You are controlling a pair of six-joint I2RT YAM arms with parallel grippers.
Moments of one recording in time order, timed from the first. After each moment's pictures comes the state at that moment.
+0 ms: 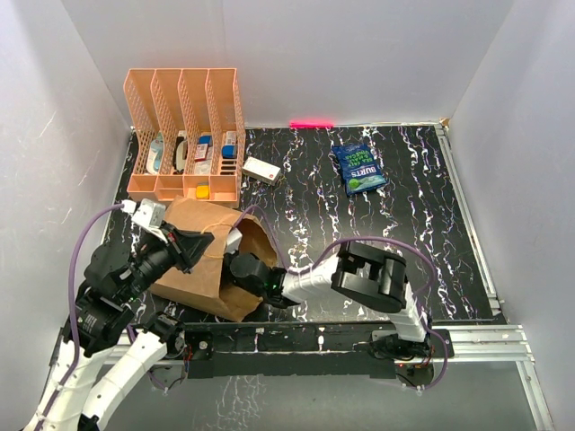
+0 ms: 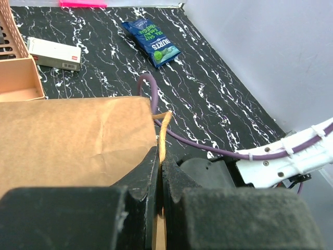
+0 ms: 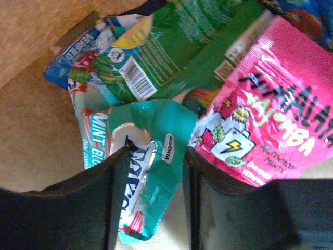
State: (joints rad) left arm -0.48 0.41 0.87 -0.60 0.20 -0.38; right arm 1.27 2.04 1.09 0.75 0.27 0.50
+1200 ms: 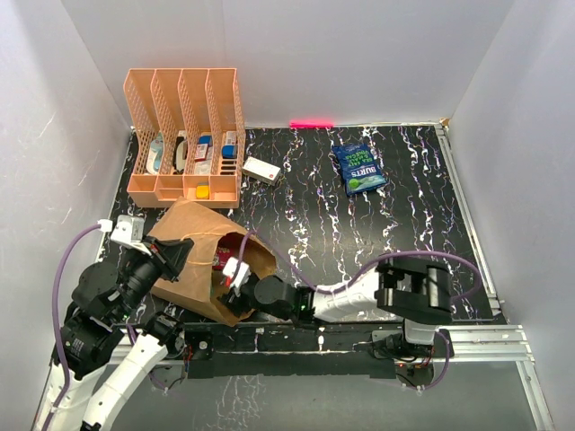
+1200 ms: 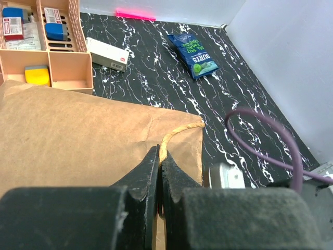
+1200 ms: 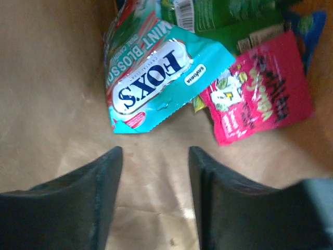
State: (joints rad) left arm -0.48 0.27 0.86 -0.72 -0.01 -0.39; right arm 1.37 1.73 0.80 0.71 0.25 0.13
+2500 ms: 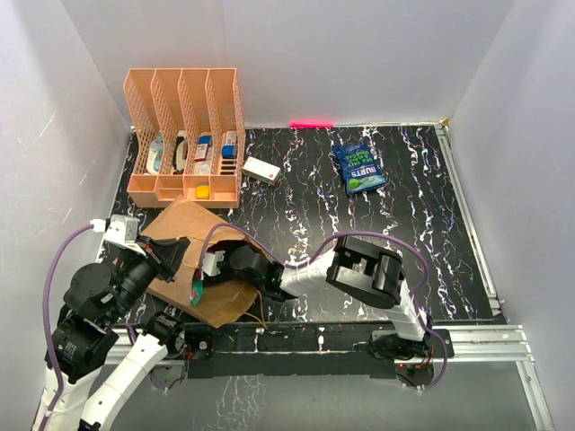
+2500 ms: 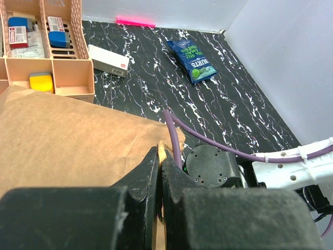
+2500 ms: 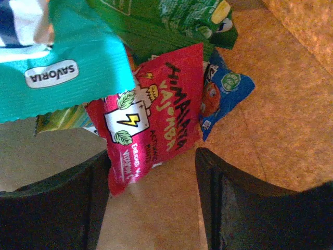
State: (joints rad) left arm -0.48 0.28 0.92 -0.74 -0.02 -0.38; right arm 1.22 2.08 1.13 0.67 0.23 -0.64
